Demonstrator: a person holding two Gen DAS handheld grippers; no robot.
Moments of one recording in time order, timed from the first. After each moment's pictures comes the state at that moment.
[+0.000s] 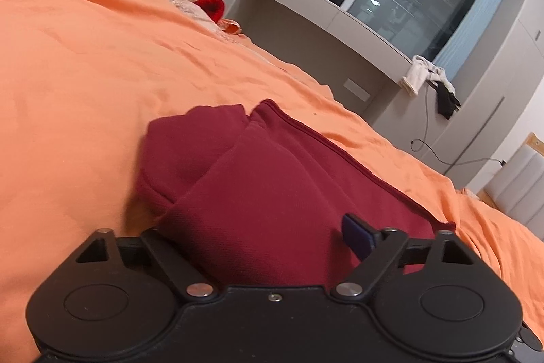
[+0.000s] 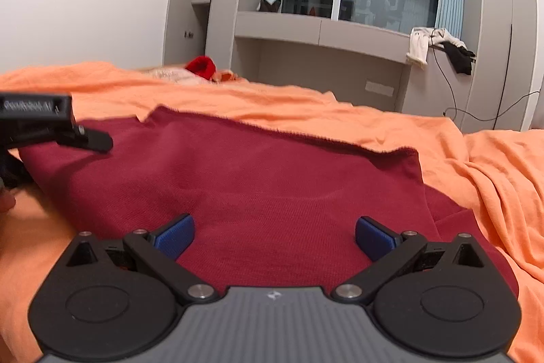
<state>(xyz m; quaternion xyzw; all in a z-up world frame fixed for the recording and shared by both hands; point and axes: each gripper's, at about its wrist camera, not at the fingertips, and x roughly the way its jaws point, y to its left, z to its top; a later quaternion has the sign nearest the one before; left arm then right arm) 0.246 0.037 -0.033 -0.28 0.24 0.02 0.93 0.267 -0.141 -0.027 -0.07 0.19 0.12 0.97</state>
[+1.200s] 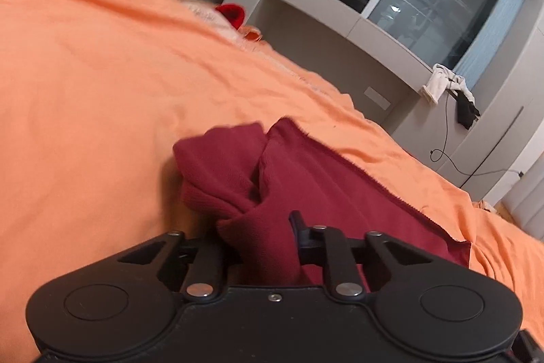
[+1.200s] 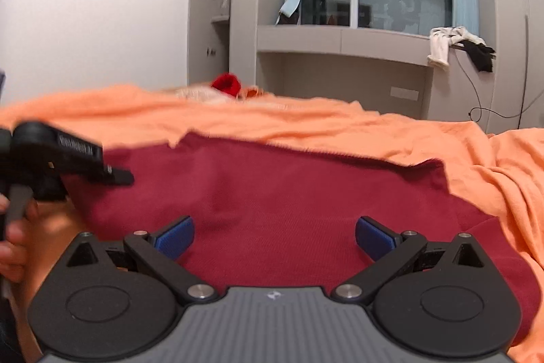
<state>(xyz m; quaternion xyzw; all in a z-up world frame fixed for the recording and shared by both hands) 0.252 0.040 -0.015 -0.27 0.24 0.05 0.93 0.265 -0.146 -0.013 -0.03 0.18 0.16 0.97</state>
